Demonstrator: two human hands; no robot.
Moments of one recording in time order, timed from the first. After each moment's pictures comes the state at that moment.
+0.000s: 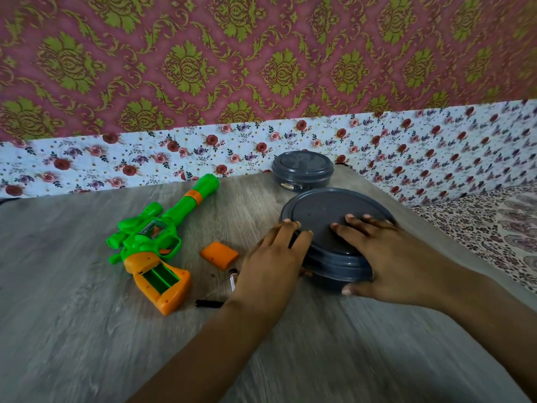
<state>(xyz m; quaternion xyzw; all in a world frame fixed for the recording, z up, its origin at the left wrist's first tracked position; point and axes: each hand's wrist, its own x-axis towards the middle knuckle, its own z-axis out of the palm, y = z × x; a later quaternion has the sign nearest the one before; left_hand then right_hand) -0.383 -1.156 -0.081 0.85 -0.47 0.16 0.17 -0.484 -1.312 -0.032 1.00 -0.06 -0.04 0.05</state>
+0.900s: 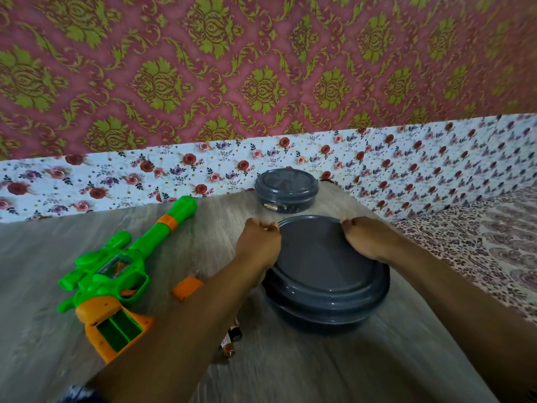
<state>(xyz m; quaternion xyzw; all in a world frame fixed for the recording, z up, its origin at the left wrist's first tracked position) -0.308 -1.230 -0.062 0.81 -0.10 -0.13 0.56 -0.393 -1.388 -0.043 0.91 -0.34 0.04 -0.25</state>
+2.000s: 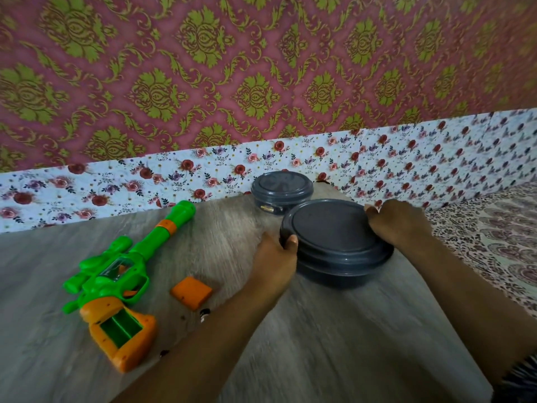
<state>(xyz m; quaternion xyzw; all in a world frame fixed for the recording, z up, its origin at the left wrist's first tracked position) -0.359 -1.228 -0.062 0.79 -0.17 -0.13 0.57 -0.416 -1.430 -0.035 0.88 -0.43 0.14 -0.11</state>
